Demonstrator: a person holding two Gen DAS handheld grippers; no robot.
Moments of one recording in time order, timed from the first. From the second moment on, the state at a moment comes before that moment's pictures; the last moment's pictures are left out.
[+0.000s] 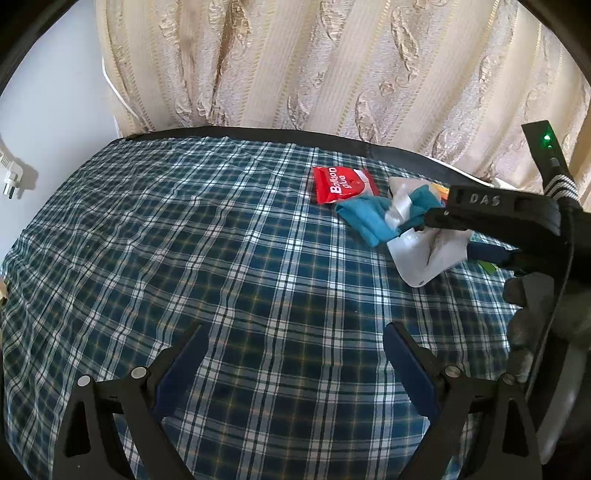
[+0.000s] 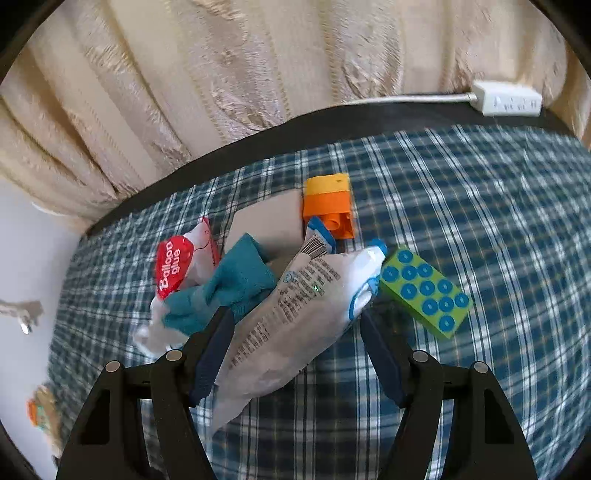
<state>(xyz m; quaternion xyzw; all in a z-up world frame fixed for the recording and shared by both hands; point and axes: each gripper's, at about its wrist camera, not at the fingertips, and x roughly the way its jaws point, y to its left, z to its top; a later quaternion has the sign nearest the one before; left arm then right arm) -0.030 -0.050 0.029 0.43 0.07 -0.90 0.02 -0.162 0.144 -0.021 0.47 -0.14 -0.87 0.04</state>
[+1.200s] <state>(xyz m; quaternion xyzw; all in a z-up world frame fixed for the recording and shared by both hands) -0.137 0.016 0.052 0.40 -0.08 -0.91 -0.04 -0.103 0.217 -0.010 0.46 -0.18 -0.86 0.15</state>
